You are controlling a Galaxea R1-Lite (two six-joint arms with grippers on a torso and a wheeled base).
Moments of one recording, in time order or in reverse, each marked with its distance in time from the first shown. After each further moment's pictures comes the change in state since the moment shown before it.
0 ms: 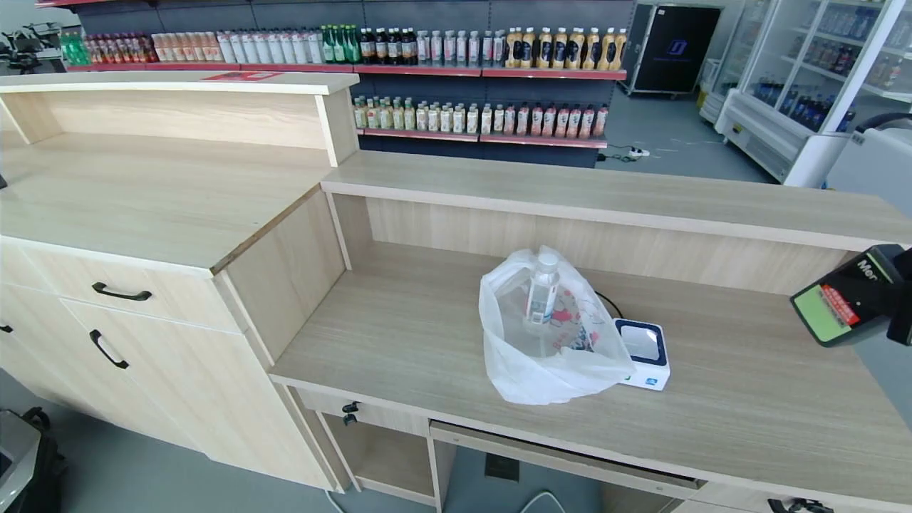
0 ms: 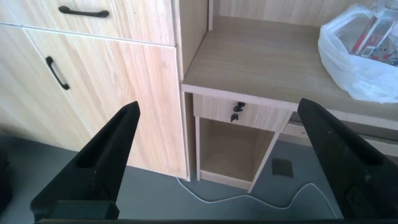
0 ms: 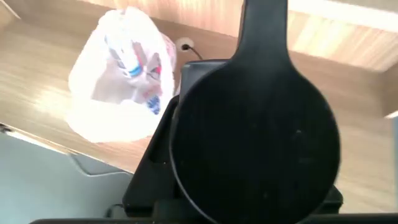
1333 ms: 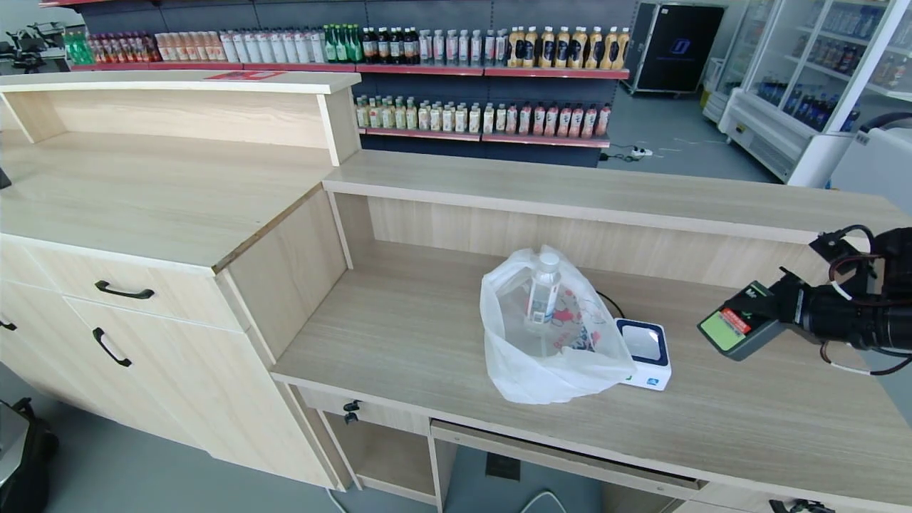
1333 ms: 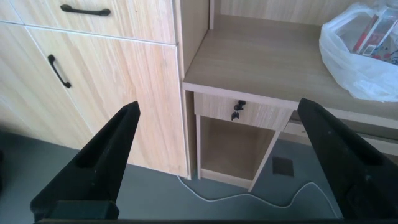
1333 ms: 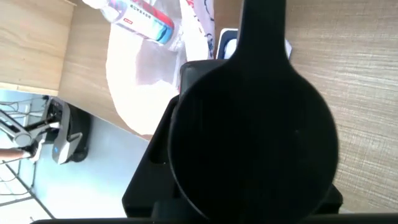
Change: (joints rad) left arm 0.000 0.000 0.000 0.000 0.000 0.000; right arm -0.070 0.644 -0.321 0.083 0.349 0.199
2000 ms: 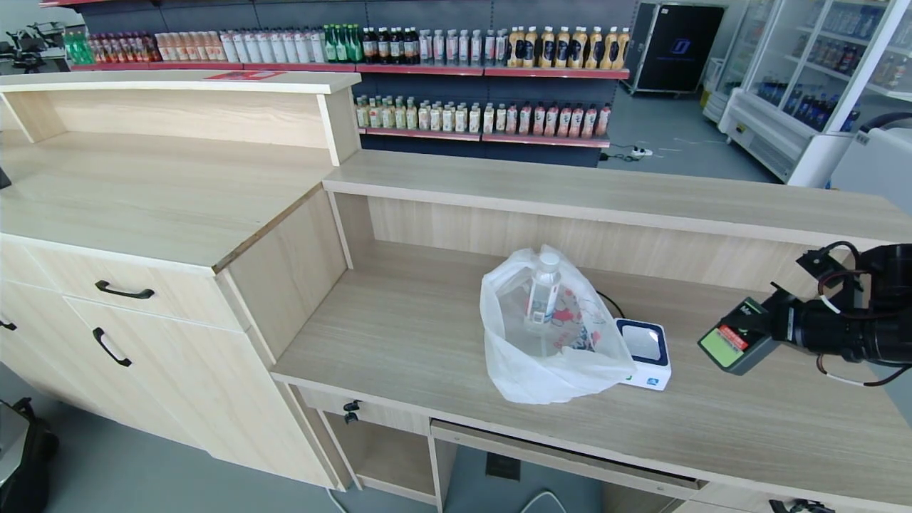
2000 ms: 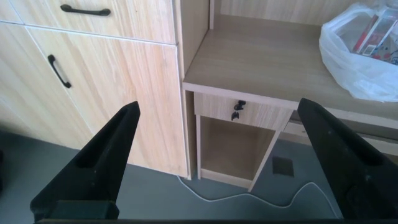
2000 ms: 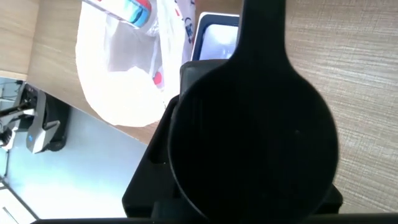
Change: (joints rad) left arm 0.000 0.000 0.000 0.000 0.000 0.000; right arm -0.015 0.067 0.003 0.000 -0.026 -0.120
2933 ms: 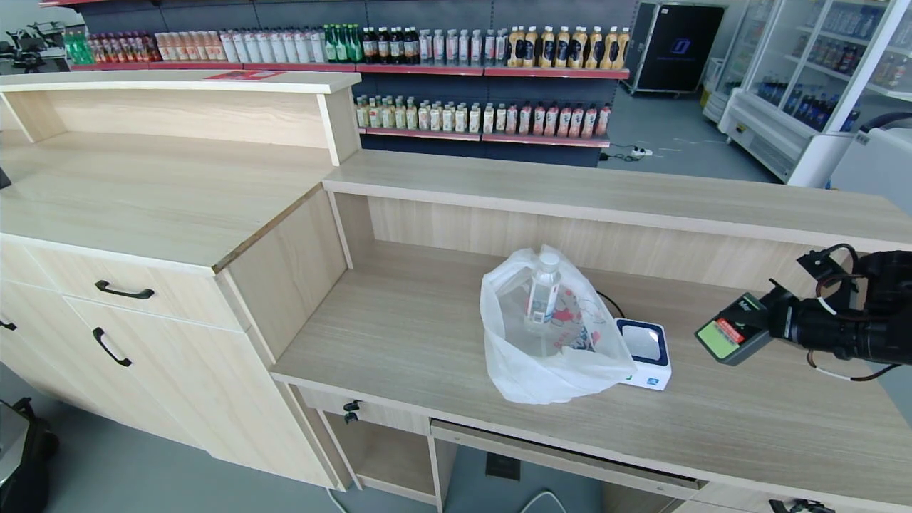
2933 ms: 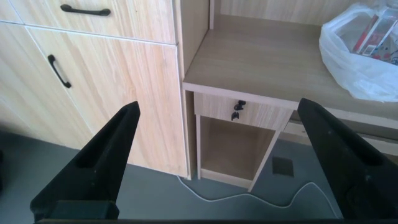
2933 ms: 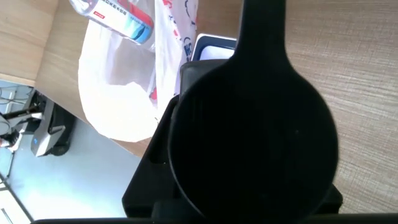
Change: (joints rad) left arm 0.001 0.000 0.000 0.000 0.000 0.000; right arm -0.031 0.092 -0.030 -0.136 0.088 0.006
